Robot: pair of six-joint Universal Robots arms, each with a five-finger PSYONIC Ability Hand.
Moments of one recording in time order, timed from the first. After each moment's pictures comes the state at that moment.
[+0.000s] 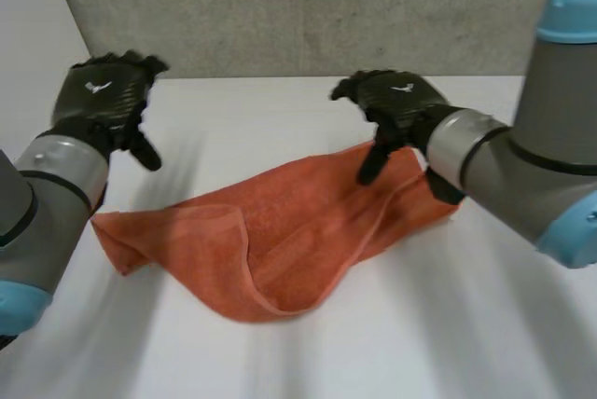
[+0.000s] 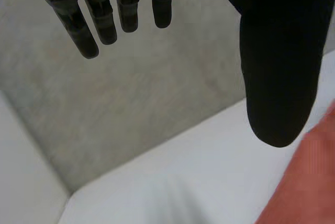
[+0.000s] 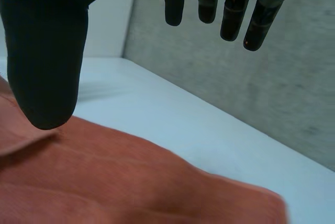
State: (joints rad) left arm 4.33 -1.67 -1.61 3.29 -1.64 3.30; right arm 2.06 -1.16 1.15 0.23 1.34 3.03; left_hand 0.24 0.24 0.24 0.24 0.06; right_hand 0.20 0.21 0.21 0.23 0.07
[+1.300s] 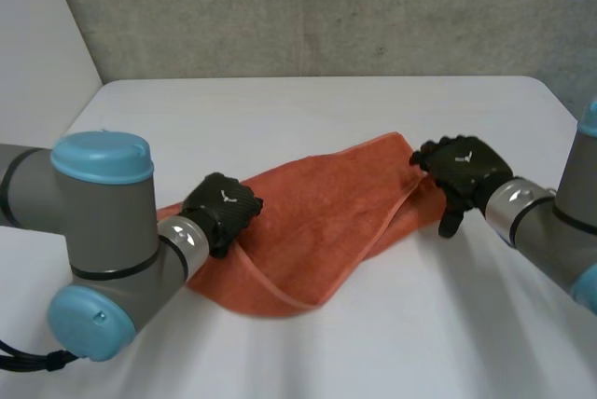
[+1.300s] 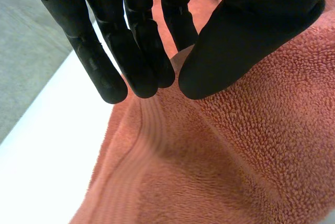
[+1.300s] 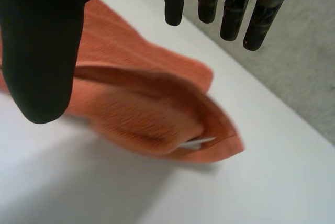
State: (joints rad) left arm 4.17 -2.05 -1.50 3.10 -1.51 3.75; right arm 1.83 -1.16 1.53 -0.01 1.32 2.67; left_hand 1.15 1.20 1.20 1.20 1.01; right_hand 0.20 0.21 0.21 0.23 0.07
